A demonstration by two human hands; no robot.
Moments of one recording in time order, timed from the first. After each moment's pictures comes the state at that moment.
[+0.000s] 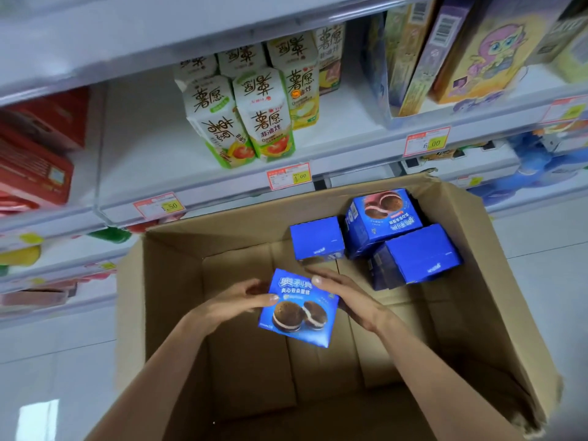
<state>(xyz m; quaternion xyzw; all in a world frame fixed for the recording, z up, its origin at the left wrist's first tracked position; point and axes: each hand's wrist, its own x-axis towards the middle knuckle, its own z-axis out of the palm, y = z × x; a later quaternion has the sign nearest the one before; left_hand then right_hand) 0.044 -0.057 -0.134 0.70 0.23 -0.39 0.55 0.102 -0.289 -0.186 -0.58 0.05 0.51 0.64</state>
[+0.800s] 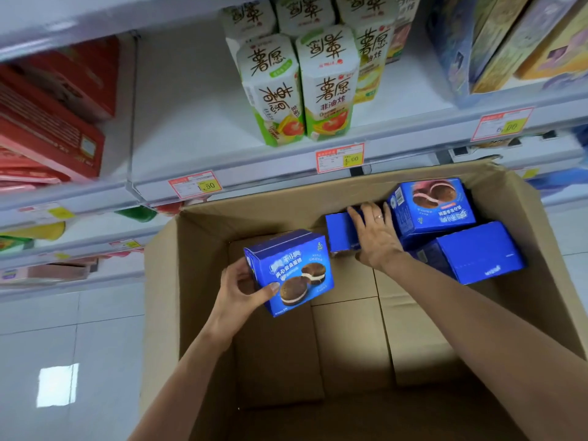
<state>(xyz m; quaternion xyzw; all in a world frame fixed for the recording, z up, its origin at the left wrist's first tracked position) 0.001 -0.028 -0.135 0.73 0.31 -0.08 0.60 0.179 -0.239 -0.240 -0.93 -0.29 0.19 -0.10</state>
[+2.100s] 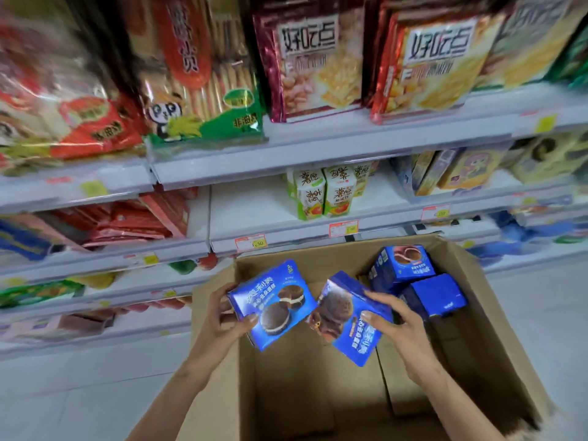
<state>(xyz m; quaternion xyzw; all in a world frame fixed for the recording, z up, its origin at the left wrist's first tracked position) -0.062 0.026 0.013 0.71 0.27 -0.02 0.65 0.026 -0.260 -0.030 -0.70 0.06 0.20 0.68</state>
